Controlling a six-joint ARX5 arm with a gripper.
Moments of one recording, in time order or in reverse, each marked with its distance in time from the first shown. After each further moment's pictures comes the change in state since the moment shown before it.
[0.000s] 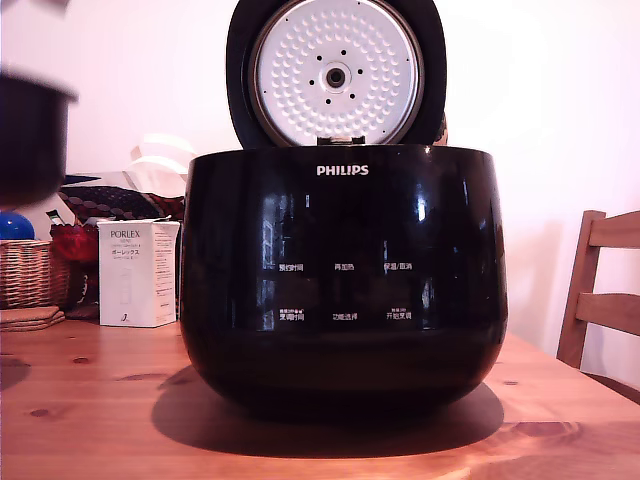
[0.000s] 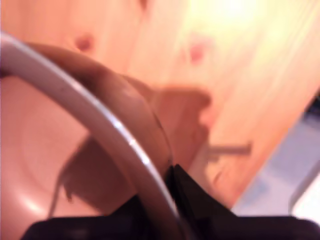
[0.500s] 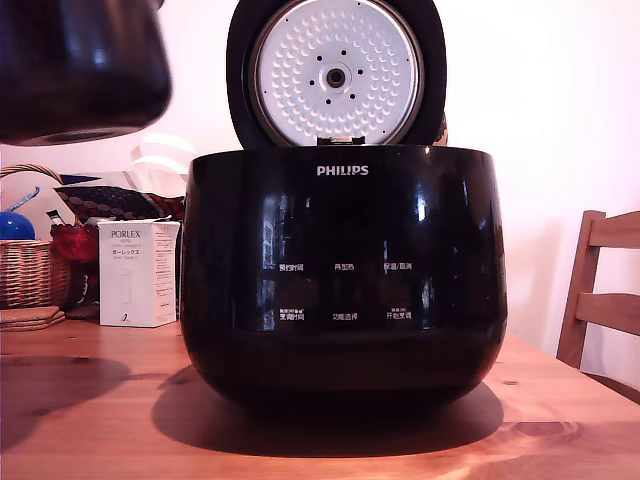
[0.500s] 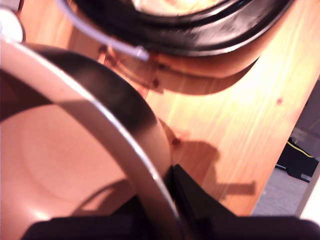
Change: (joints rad) arm -0.192 -0.006 0.124 0.000 0.101 -0.133
